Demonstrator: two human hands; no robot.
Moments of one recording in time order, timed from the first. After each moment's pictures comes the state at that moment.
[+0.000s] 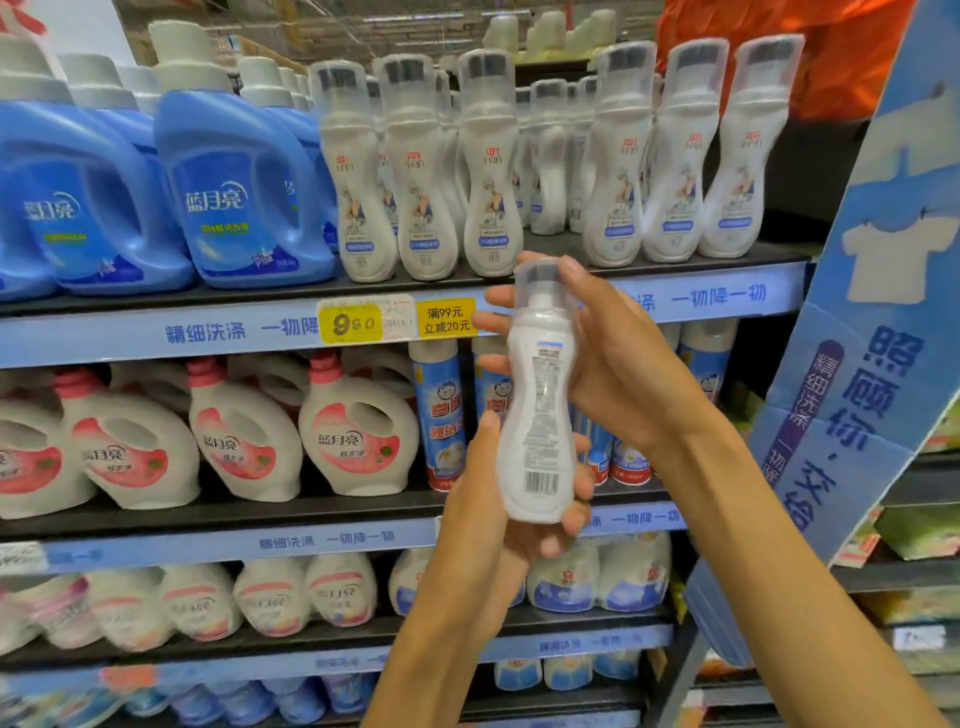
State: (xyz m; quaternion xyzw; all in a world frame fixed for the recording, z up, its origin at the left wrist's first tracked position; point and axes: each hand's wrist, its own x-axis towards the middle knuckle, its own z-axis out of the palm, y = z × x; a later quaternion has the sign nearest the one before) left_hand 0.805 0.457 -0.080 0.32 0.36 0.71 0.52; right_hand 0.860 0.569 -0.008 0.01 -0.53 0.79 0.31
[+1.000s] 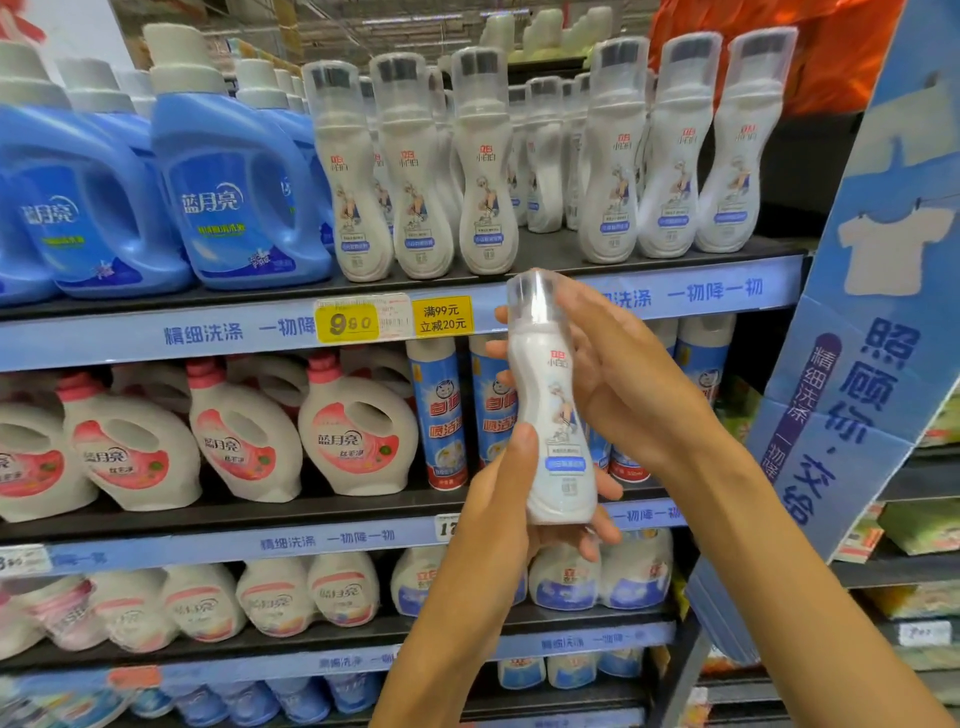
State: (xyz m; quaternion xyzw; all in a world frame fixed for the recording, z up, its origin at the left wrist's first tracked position) left_hand 0.813 0.449 -0.081 0.41 0.44 0.67 0.43; right_hand 0.872 0.567 -0.020 -0.06 -0.59 0.73 0.35
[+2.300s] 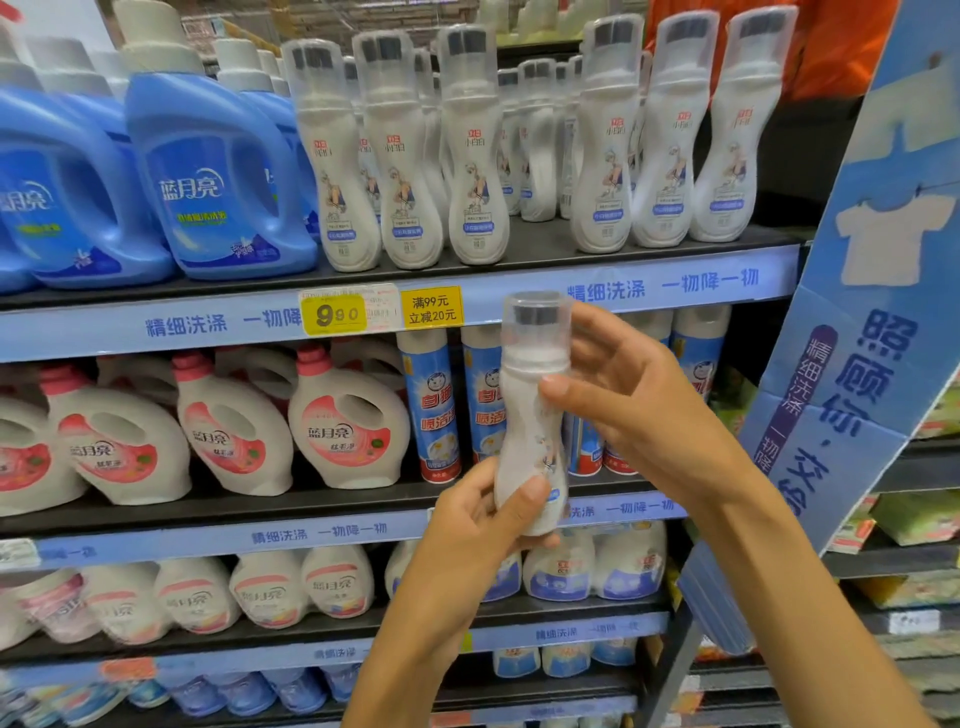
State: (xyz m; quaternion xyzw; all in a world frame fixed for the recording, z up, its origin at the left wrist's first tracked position) left_hand 0.795 0.444 -0.109 0.39 0.49 0.65 0.42; right_hand 0.900 0.571 -0.044 -0.02 -0.69 0.64 0.34
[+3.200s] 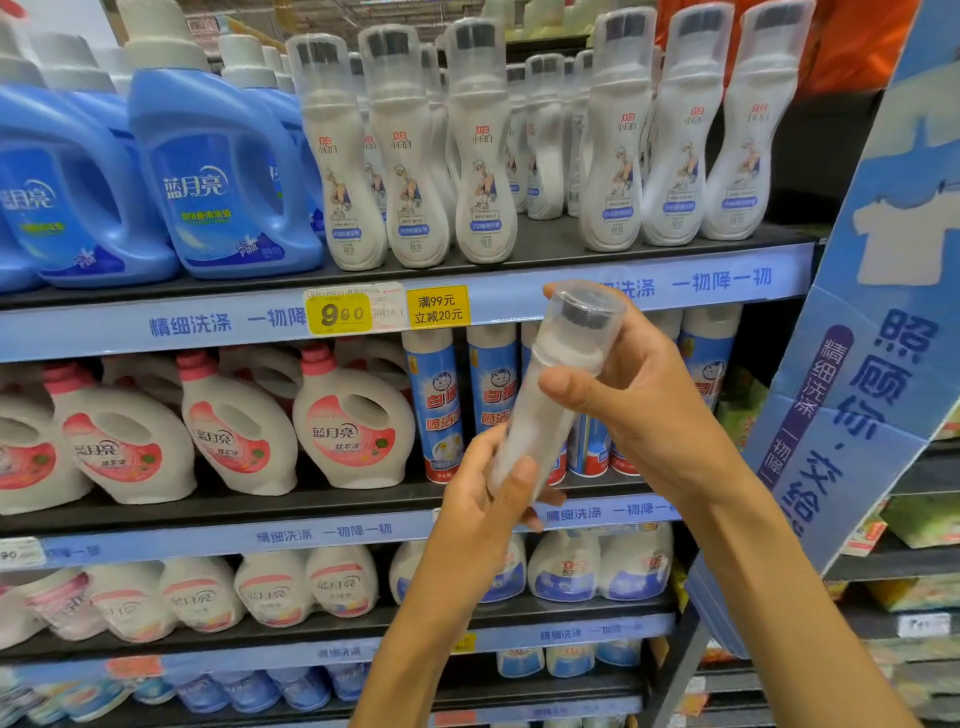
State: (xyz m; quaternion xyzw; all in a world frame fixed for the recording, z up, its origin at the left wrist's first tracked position) left_hand 0.788 0.455 -0.112 0.46 0.52 0.64 0.33; right_hand 0.890 0.565 -0.040 -0.03 -0.69 0.60 0.40
